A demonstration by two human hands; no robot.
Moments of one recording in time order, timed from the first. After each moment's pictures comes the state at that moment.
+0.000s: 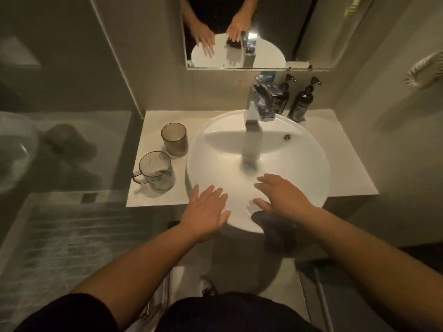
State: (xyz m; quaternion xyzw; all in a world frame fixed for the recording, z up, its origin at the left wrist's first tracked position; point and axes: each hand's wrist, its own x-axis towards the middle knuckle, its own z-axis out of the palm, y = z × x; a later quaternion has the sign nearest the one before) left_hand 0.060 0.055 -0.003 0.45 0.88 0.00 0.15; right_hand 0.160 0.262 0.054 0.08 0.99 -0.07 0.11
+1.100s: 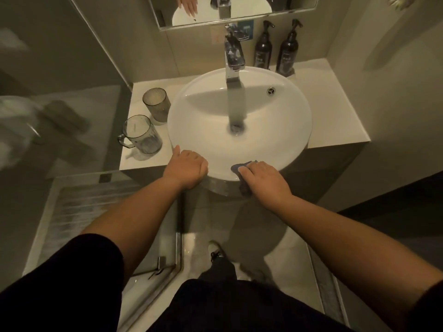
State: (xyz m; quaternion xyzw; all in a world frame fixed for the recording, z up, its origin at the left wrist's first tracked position) left_hand 0.077 0.069 0.004 0.42 0.90 -0.07 0.15; right_hand 0.244 0.253 -0.024 0.00 1.00 -0.02 -0.03
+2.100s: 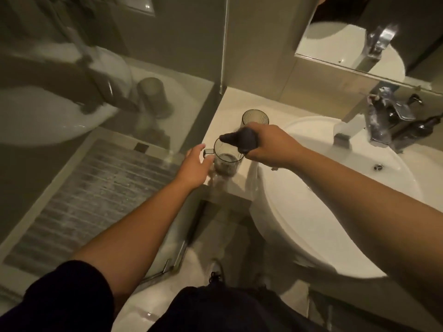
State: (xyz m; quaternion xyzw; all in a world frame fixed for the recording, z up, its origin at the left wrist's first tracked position) left_hand -0.067 -0.067 -0.011 -0.05 0.86 0.48 0.17; right_hand -0.051 0.132 0.106 -0.09 0.95 -0.29 0.11
